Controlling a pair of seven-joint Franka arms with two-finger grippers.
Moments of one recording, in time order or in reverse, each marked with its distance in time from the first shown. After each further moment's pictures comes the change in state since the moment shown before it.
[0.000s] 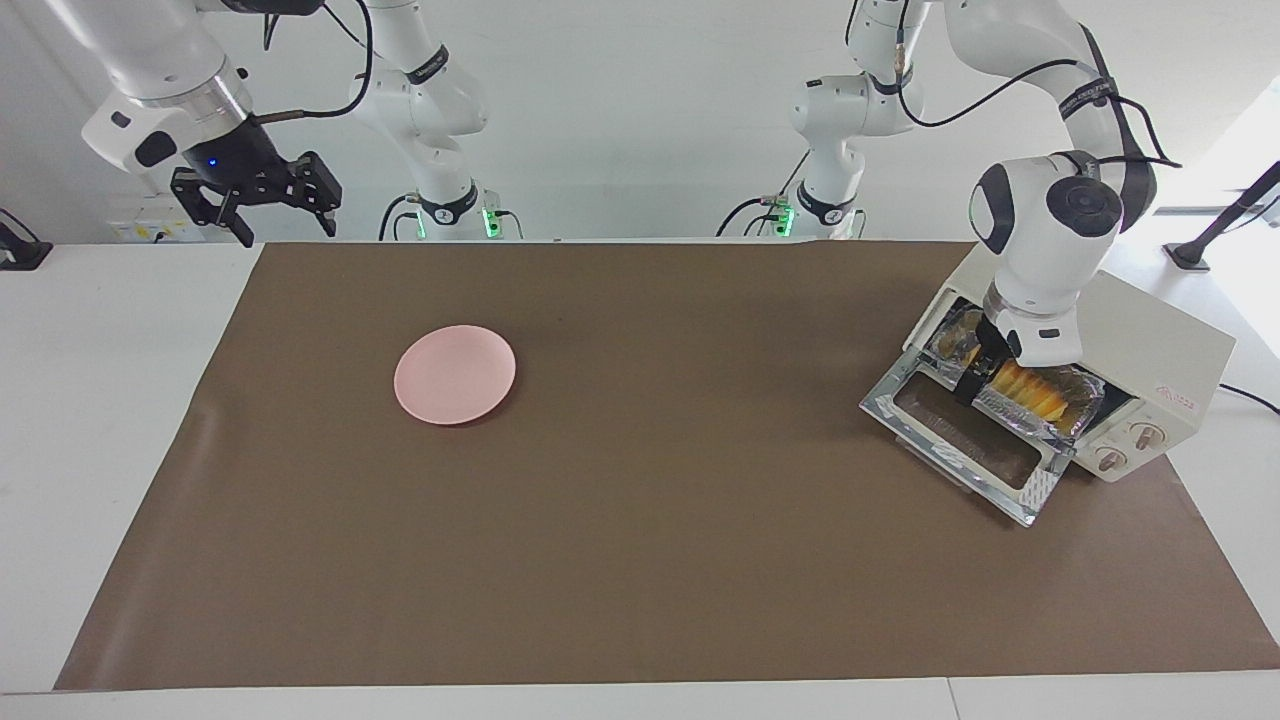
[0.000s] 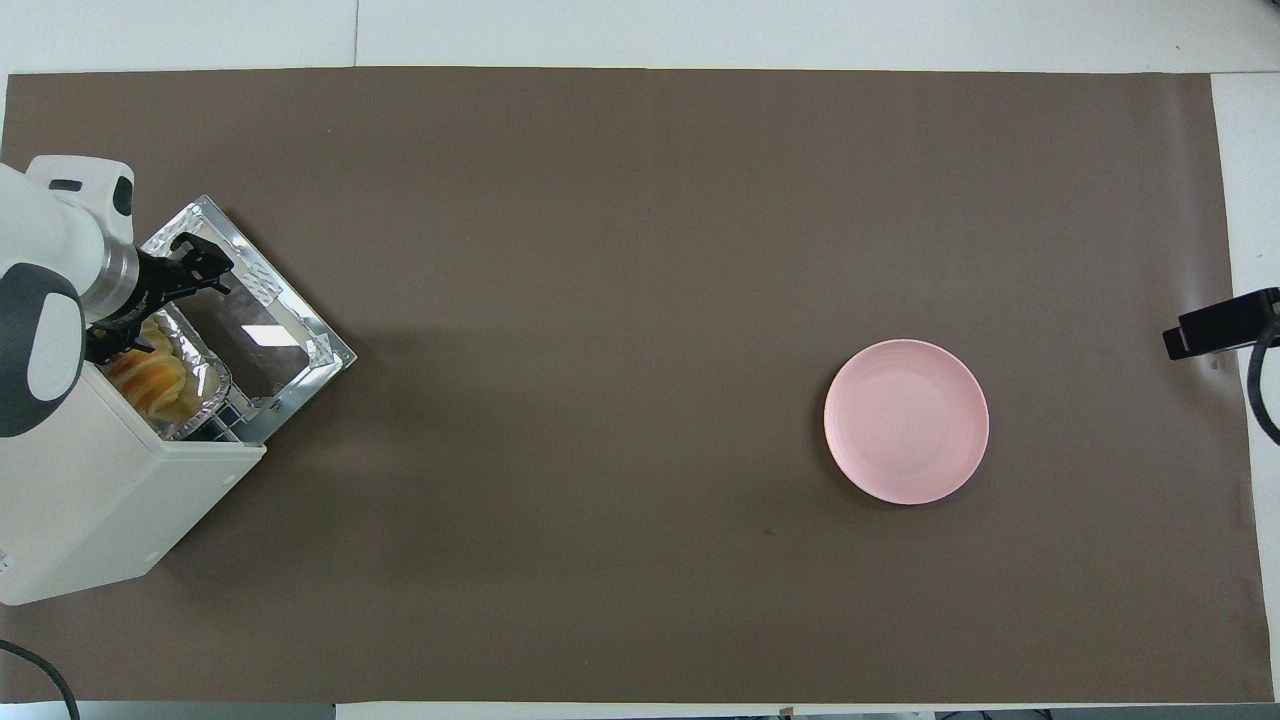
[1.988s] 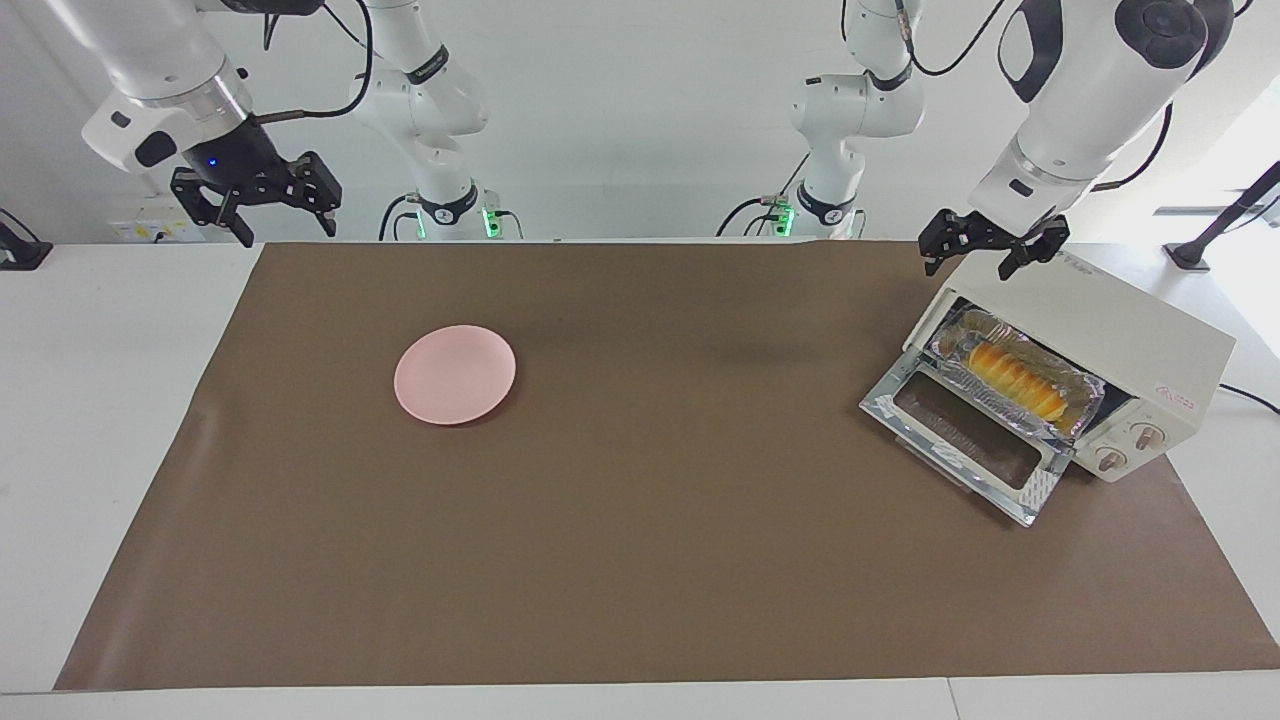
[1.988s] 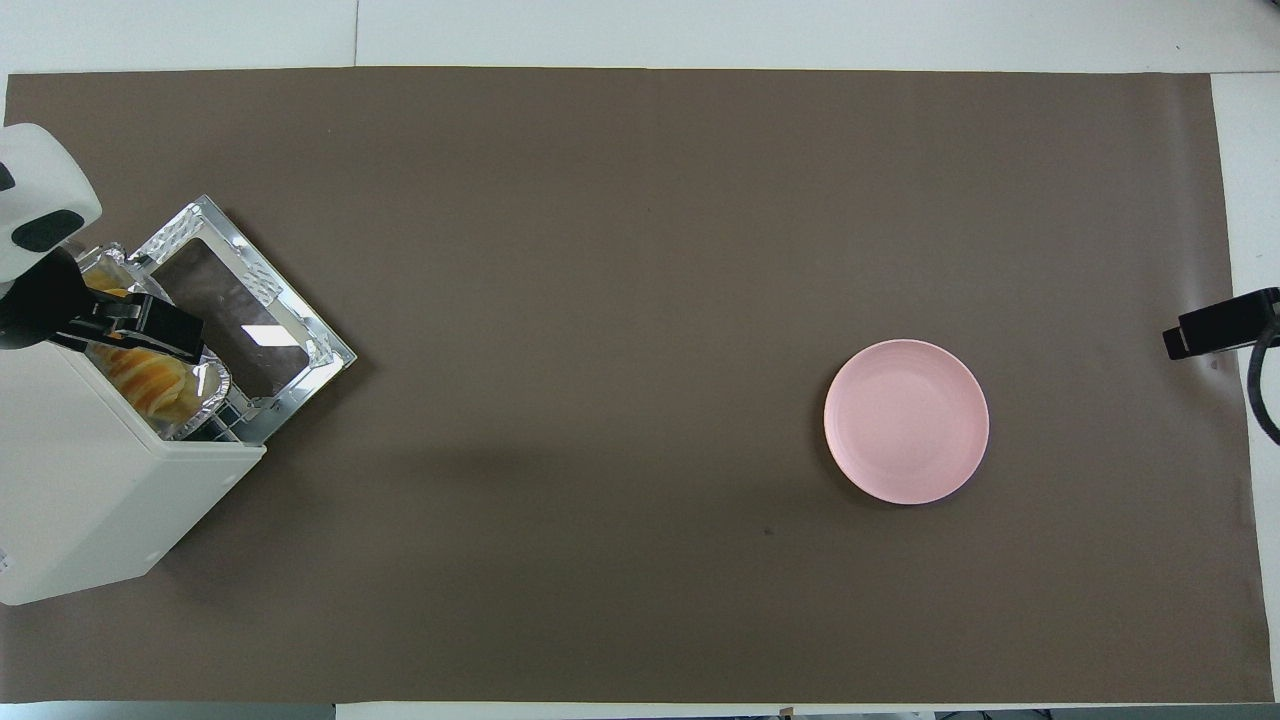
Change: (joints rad) left arm -0.090 -0.095 -0.020 0.384 -0.133 -0.617 0.845; right arm 0.000 0.000 0.000 0.000 0.000 0.000 0.000
